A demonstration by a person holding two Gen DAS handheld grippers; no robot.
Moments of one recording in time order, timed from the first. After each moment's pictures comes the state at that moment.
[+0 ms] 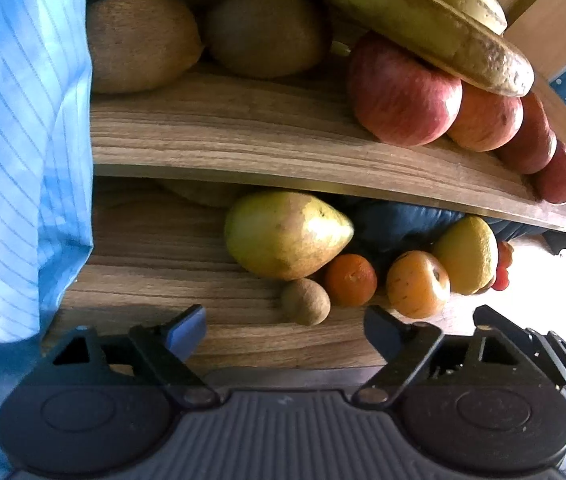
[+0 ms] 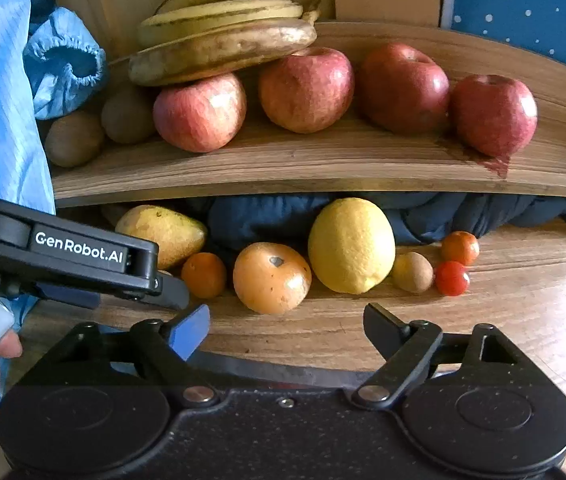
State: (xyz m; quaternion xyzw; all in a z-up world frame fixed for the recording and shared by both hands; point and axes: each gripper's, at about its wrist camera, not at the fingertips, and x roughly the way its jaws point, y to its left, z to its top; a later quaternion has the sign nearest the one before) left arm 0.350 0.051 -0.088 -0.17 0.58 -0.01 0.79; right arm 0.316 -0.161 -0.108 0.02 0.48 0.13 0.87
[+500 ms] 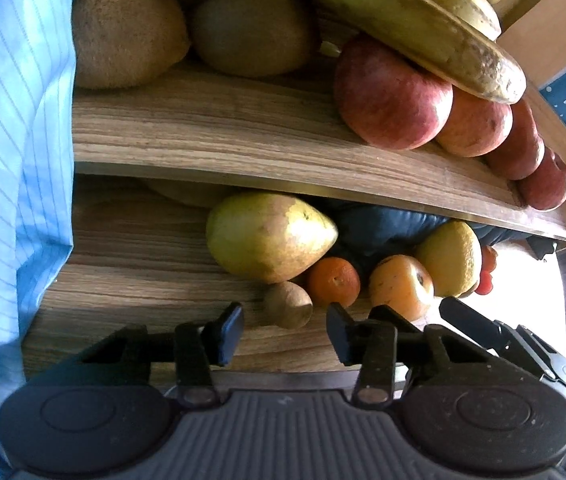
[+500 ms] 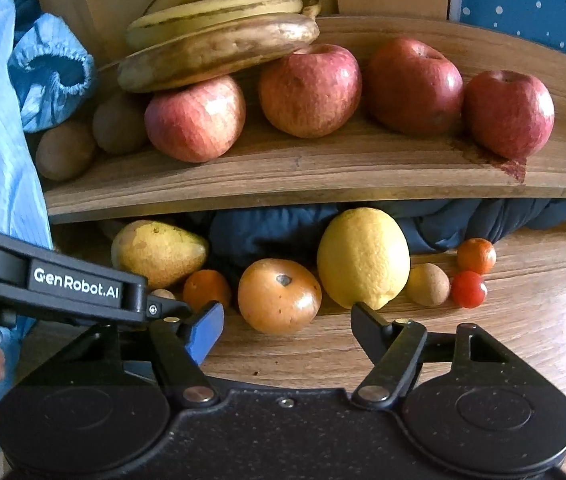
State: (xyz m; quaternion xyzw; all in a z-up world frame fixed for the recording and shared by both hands) left arm 0.349 0.048 -0.089 -0.19 0.58 -0.02 0.79; right arm 0.333 -0.156 -0.113 0.04 0.48 0.13 0.87
